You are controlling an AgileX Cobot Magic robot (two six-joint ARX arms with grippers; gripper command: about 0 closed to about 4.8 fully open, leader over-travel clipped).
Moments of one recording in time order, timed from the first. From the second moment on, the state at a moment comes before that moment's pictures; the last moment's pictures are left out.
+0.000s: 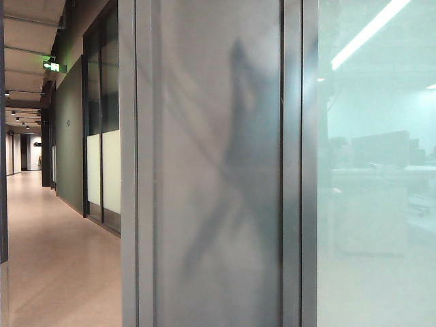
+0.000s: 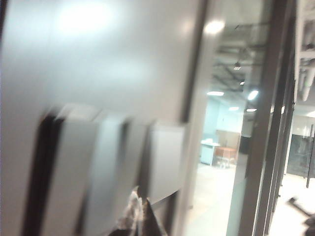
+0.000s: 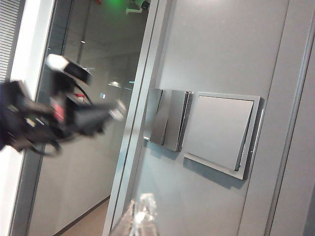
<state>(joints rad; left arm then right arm) -0.23 1.56 1.93 0.25 0.69 -0.51 0.16 1.14 1.40 0.35 -0.74 0.19</state>
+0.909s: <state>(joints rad) -0.23 0.71 1.45 -0.23 0.13 0.04 0.16 1.10 1.40 0.34 -0.73 0.21</state>
